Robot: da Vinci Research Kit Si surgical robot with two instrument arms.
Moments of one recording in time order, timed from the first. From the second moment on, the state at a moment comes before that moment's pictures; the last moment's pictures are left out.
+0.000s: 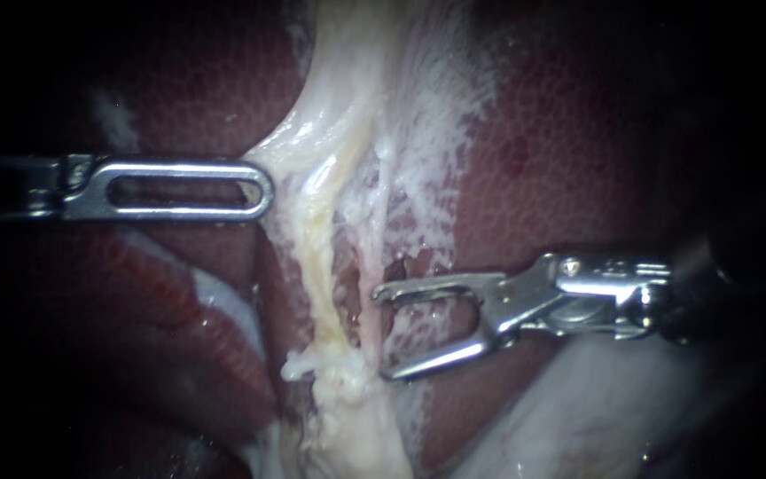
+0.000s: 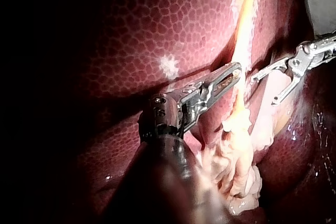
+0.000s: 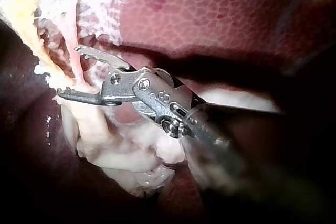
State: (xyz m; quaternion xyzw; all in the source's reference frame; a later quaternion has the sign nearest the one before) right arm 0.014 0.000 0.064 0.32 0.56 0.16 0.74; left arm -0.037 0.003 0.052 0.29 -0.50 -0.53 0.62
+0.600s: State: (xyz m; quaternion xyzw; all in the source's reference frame) right arm 0.009 0.004 0.059 0.29 0.58 0.12 0.75; left arm -0.037 0.003 0.052 0.29 -0.50 -0.53 0.62
